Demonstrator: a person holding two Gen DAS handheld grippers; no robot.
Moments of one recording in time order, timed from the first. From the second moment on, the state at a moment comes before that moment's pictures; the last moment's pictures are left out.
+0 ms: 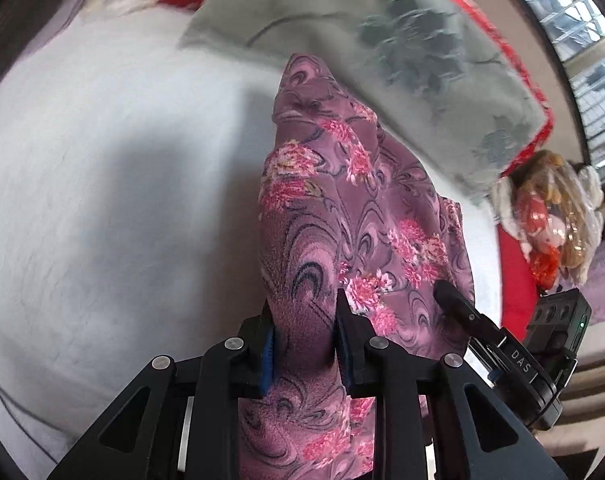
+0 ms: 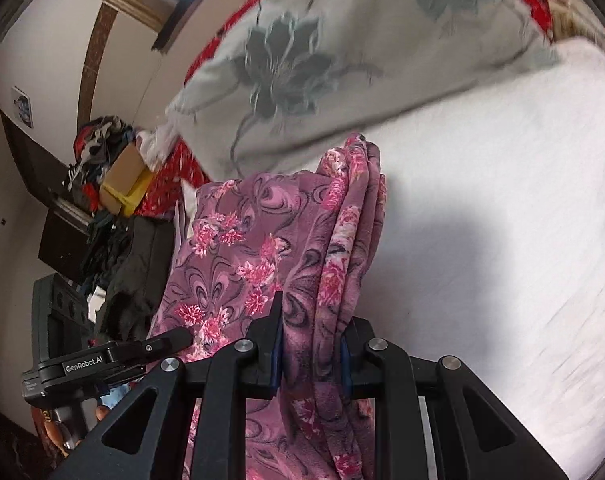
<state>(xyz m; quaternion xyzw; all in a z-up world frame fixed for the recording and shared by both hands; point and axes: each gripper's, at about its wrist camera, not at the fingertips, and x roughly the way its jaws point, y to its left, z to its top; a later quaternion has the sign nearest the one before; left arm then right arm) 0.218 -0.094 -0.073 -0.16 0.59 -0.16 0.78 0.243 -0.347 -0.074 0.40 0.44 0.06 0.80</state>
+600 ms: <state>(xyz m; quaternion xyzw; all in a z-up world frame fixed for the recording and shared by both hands) 0.266 -0.105 -0.047 -0.06 0.56 -0.17 0.81 0.296 -0.325 -0.070 0.24 0.45 0.04 0.86</state>
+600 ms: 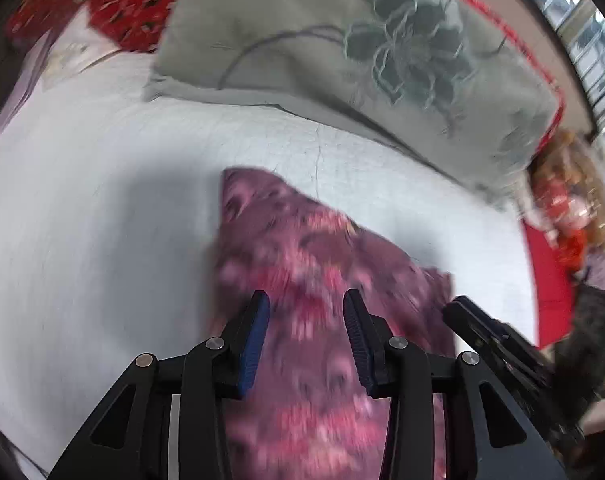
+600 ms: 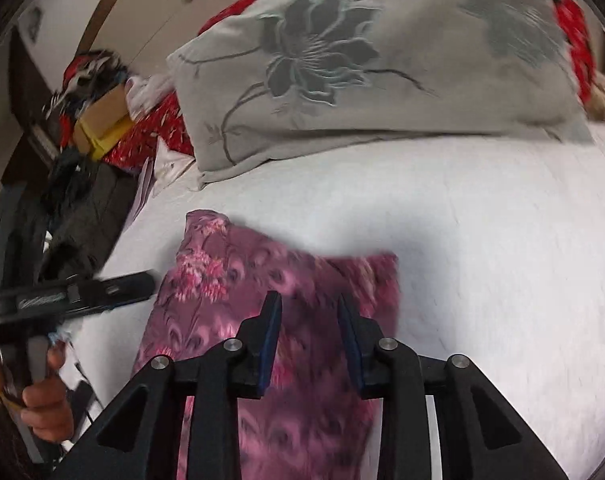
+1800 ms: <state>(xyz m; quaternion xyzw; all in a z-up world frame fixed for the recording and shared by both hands) 0.069 -0.048 -0.003 0.06 0.56 -0.12 0.82 0.163 -0.284 -0.063 0.10 0.57 0.02 0.82</state>
